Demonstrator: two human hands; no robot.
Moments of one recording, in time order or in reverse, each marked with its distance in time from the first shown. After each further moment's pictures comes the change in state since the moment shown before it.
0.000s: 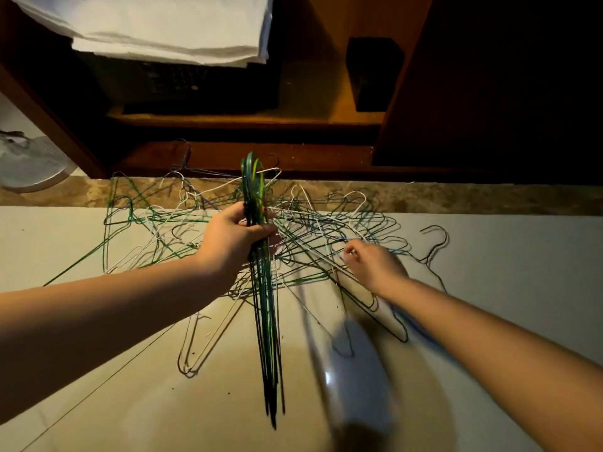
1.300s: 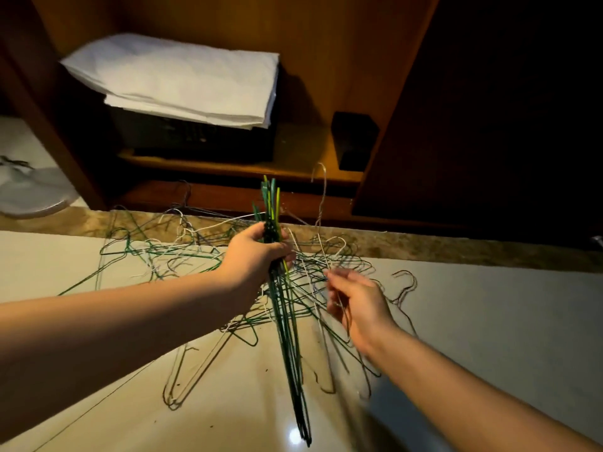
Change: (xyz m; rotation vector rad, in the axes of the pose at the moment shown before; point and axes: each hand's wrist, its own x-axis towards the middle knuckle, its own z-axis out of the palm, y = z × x) left_hand -0.032 0.040 0.017 -0.222 -0.139 0.039; right_hand -0.099 -0.093 -0.078 1.436 0.058 0.342
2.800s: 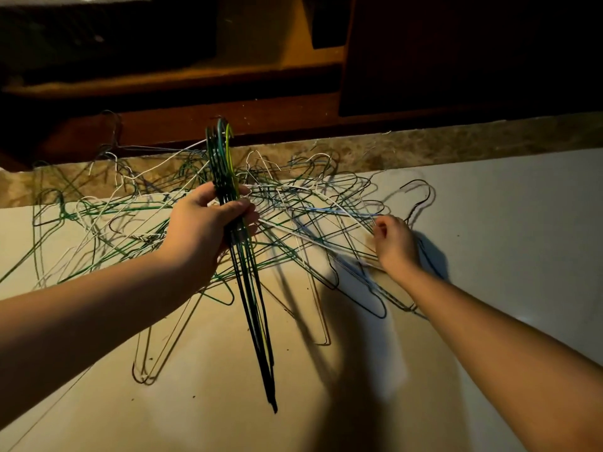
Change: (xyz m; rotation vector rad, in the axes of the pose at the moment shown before) left_hand 0.068 -0.072 0.018 0.184 0.176 -0.098; right_hand 0.190 0.110 -0.152 -1.028 0.350 -0.214
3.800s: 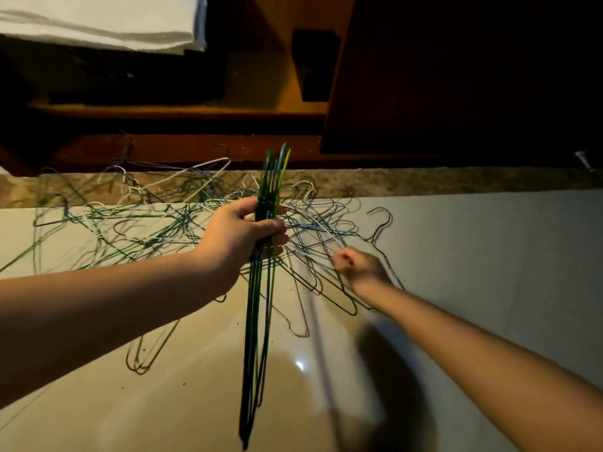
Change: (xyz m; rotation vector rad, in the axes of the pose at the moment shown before) left_hand -0.076 0.021 0.004 0.027 -0.219 0.022; right_hand -0.088 -0.040 -0.047 0.198 -0.249 -0.043
